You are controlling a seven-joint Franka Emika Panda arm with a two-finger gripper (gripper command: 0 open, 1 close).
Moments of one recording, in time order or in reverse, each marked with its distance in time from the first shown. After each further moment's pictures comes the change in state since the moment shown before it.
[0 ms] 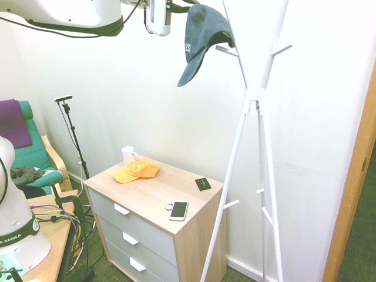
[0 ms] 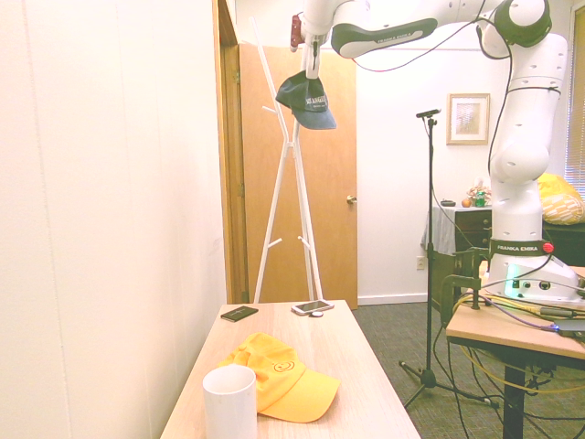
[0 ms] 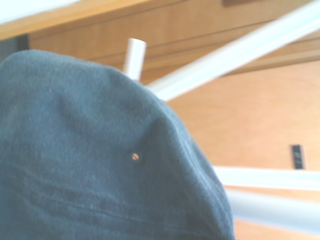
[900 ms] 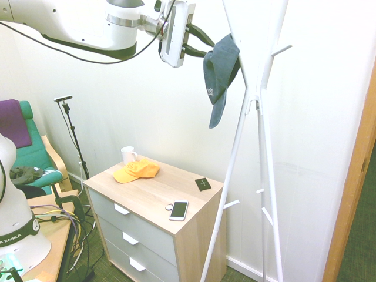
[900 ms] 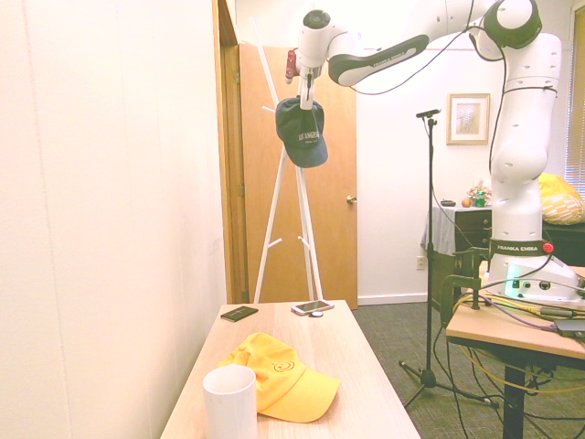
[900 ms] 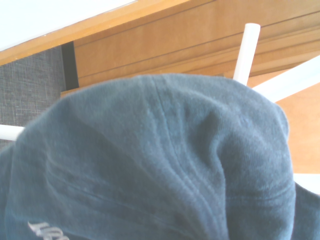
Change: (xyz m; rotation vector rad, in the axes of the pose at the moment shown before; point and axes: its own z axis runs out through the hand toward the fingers) arm -0.045 -0.046 0.046 0.070 -0.071 0.034
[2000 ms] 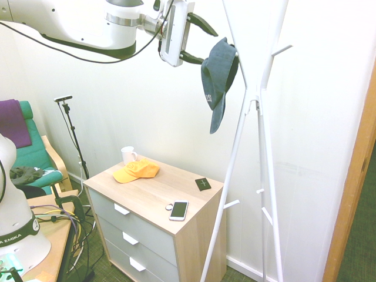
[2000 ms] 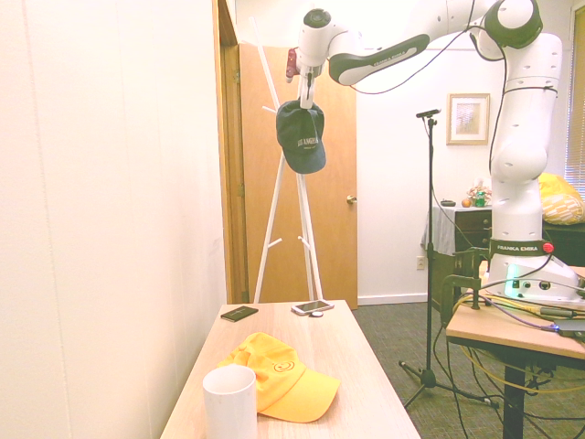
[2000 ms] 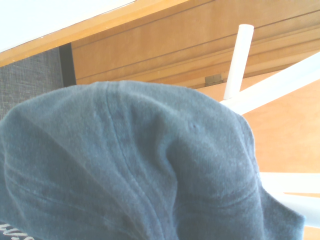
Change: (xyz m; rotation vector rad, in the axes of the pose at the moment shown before) arm 0.001 0.001 -0.003 0.001 0.006 0.007
